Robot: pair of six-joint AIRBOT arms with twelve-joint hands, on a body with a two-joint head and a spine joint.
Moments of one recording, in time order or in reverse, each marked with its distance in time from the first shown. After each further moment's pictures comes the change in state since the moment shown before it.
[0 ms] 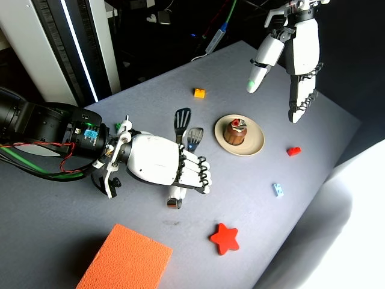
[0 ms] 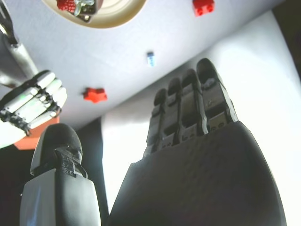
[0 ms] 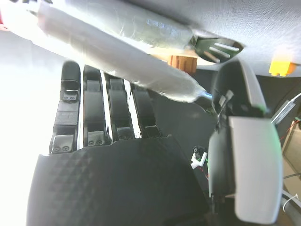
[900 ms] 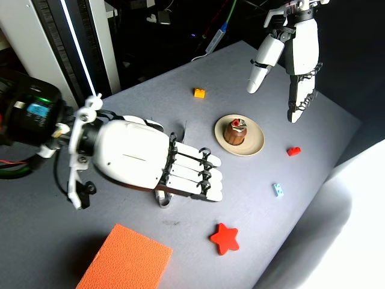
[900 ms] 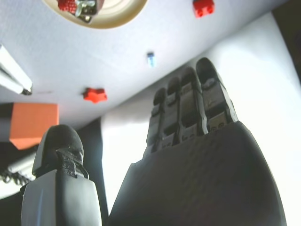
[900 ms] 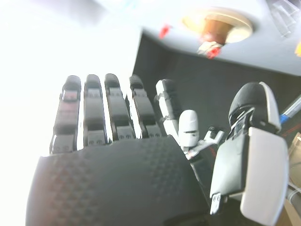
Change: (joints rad) left arm 0.002 0.000 -0.005 0.000 -0.002 -0.015; right arm 0.208 0.293 -0.172 0.000 -0.112 -0.063
